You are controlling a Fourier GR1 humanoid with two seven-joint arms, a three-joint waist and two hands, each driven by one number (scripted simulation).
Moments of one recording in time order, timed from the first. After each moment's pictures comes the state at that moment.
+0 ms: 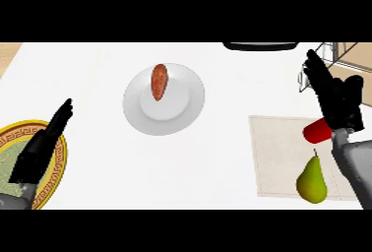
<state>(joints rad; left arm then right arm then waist) -0.08 0.62 -0.28 -1.42 0.20 0.23 -0.13 -0.40 -0.48 0.15 -1.36 -0.17 -0.19 0.15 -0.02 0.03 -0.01</state>
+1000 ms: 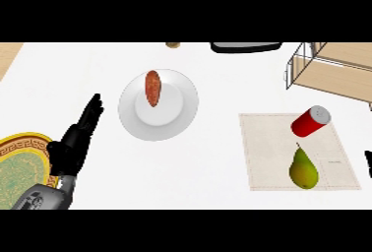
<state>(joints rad) -0.14 0.43 -0.31 -1.45 0.23 0.29 -0.06 0.17 -0.25 -0.36 -1.51 -0.24 -0.67 -0.34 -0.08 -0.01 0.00</state>
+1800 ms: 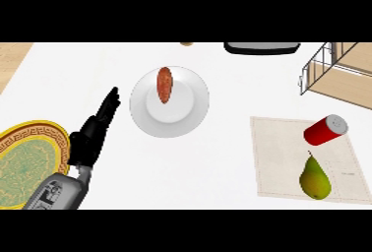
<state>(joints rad) -0.22 0.36 -0.34 -1.41 0.18 0.27 -0.02 0.61 -0.45 -0.21 -2.03 -0.03 -0.50 0.08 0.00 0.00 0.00</state>
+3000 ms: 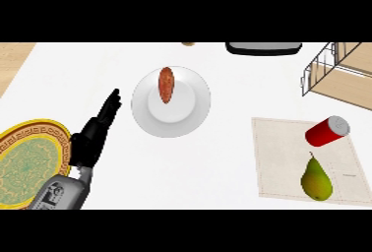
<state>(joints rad) -0.20 0.30 -0.28 -1.40 0.12 0.20 -0.03 0.37 -0.64 0.12 -2.32 0.50 -0.21 1.05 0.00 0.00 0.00</state>
